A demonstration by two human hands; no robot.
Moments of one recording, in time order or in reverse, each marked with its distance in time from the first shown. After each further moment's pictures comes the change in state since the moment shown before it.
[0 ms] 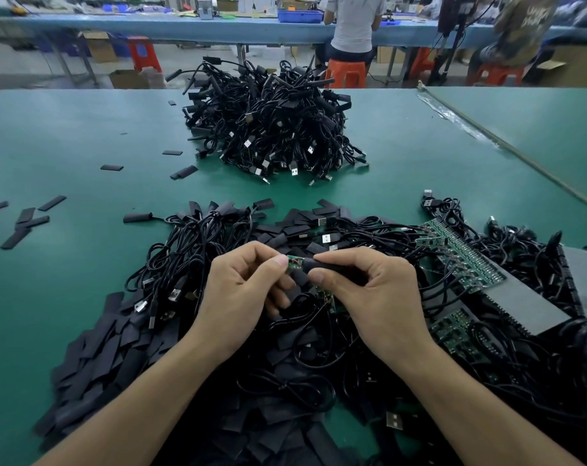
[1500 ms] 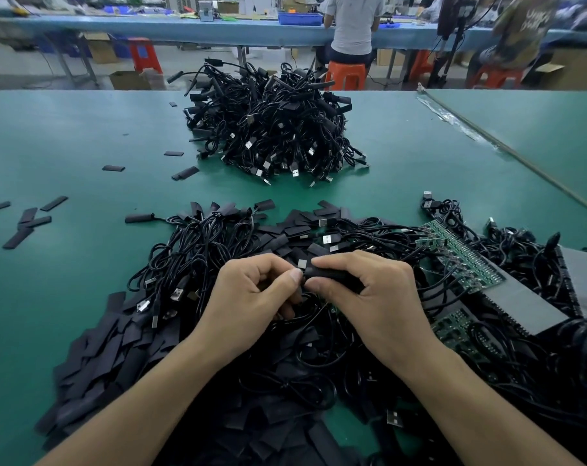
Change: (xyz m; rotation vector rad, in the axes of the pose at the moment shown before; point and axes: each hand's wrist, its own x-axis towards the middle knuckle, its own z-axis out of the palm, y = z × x) left_hand -0.002 -0.001 0.000 0.162 -0.098 0.040; right_hand 0.000 -0.004 -0.007 -0.290 -0.085 -0.192
